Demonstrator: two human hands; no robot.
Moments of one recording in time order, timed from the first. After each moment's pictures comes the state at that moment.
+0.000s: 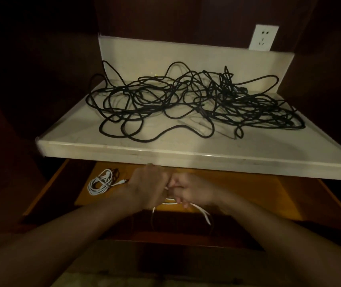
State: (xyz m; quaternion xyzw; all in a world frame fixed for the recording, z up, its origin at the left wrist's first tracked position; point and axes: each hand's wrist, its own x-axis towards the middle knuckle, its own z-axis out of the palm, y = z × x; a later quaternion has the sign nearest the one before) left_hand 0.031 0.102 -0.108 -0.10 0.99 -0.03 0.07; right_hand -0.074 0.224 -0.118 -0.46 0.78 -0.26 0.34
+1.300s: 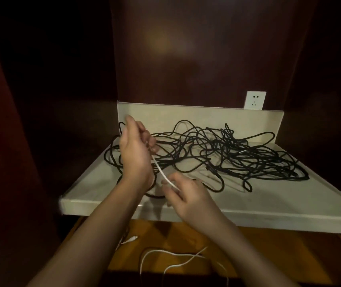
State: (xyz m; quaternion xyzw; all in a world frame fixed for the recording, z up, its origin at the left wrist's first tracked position) left_hand 0.010 0.064 0.046 -0.08 0.43 0.75 -0.50; right_hand -0.036 0.185 -0.026 -0.52 0.75 -0.39 -0.05
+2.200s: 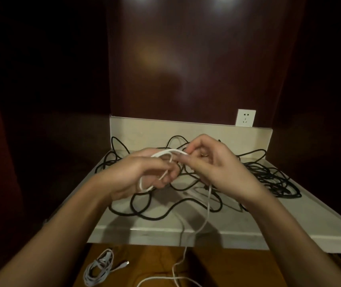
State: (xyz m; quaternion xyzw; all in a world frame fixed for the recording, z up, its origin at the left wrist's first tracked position) left_hand 0.036 0.026 0.066 0.08 0.71 0.70 -0.06; right_hand -0.071 0.197 0.076 -0.52 0.65 -0.55 0.05
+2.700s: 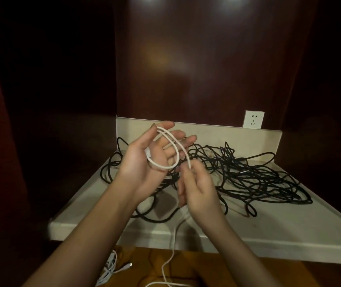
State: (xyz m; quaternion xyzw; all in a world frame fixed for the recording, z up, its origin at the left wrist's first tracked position) left_hand 0.021 0.054 0.079 0.09 0.42 0.87 -0.24; right_hand -0.055 0.157 0.009 -0.44 0.62 -0.64 -0.02
